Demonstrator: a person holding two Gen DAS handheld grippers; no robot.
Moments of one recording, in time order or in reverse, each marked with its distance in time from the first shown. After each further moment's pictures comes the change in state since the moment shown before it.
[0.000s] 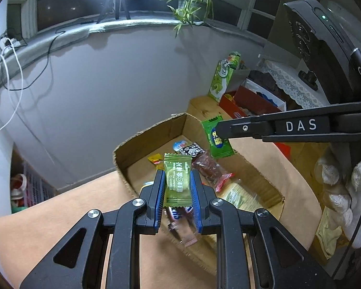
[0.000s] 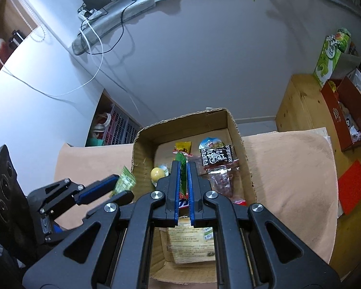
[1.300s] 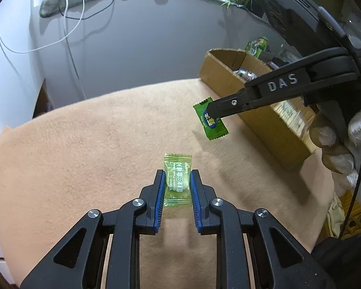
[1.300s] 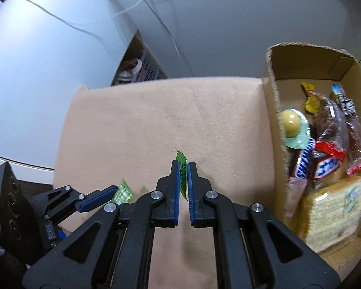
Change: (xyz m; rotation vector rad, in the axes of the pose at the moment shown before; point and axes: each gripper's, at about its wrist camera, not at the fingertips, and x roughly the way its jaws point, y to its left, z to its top) left arm -0.059 0.109 -0.147 -0.124 0.074 0.039; right arm 0.110 0.155 -0.068 -0.114 0.195 0.077
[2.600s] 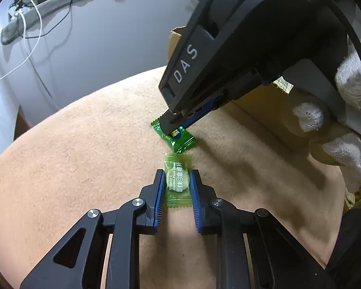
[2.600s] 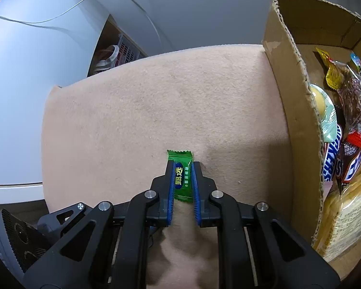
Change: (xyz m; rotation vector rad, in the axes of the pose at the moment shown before) left arm 0.037 -0.023 -0.022 0.205 0.032 -0.031; right arm 0.069 -0.012 0.009 0.118 0.165 -0.062
